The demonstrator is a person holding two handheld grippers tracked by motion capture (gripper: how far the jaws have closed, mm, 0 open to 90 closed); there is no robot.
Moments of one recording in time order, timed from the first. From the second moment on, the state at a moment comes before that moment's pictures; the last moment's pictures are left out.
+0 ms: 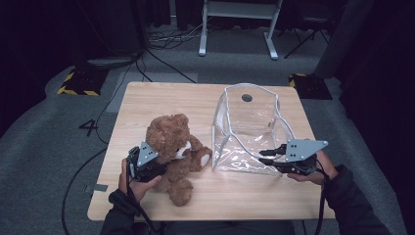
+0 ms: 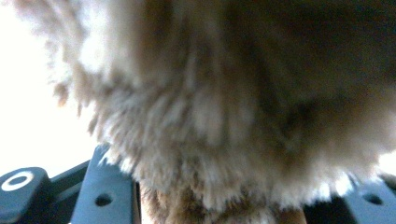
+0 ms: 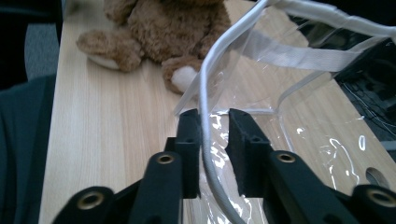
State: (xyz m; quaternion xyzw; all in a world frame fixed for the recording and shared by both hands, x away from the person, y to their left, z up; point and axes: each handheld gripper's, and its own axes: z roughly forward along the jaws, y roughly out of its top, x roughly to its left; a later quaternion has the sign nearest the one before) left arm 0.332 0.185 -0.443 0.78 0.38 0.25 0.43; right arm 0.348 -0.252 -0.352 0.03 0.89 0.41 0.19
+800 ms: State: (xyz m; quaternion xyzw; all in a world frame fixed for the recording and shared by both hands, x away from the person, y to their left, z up) left arm 0.332 0.184 -0.444 0.78 0.38 0.25 0.43; right arm 0.420 -0.290 -0.327 0.26 0.84 0.36 0.30
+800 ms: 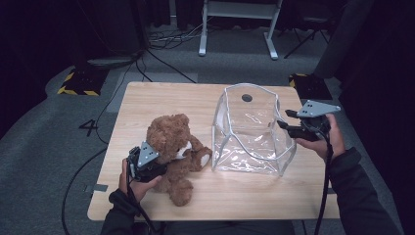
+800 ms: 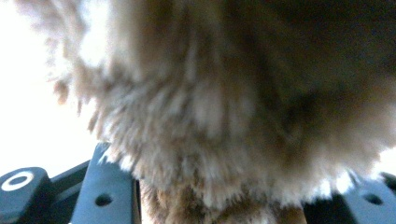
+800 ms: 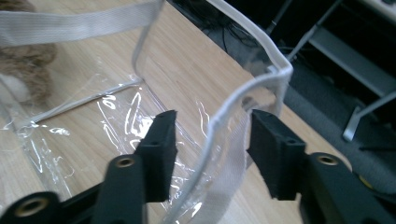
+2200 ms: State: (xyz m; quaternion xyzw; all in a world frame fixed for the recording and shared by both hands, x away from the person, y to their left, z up) left arm 0.335 0.179 -0.440 0.79 0.37 0.25 0.42; right arm 0.423 -0.373 -0.406 0.38 0.80 0.37 0.28
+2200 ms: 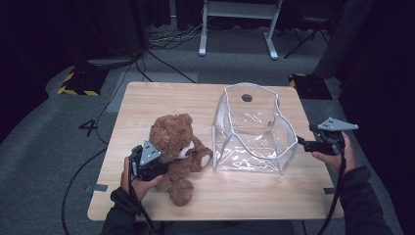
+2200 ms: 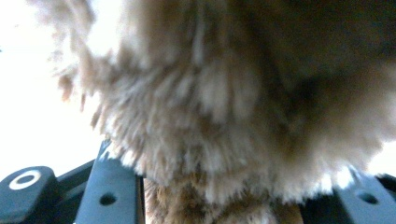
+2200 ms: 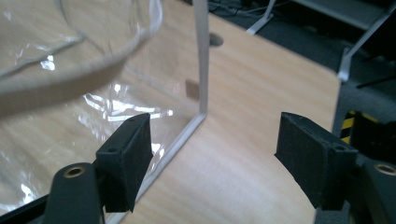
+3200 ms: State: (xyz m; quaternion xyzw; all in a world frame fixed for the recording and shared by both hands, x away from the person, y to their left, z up) left arm 0.333 0.174 -0.441 0.78 0.37 0.25 0.43; right arm 0.376 -0.388 -0.510 0.39 0.83 0.35 0.20
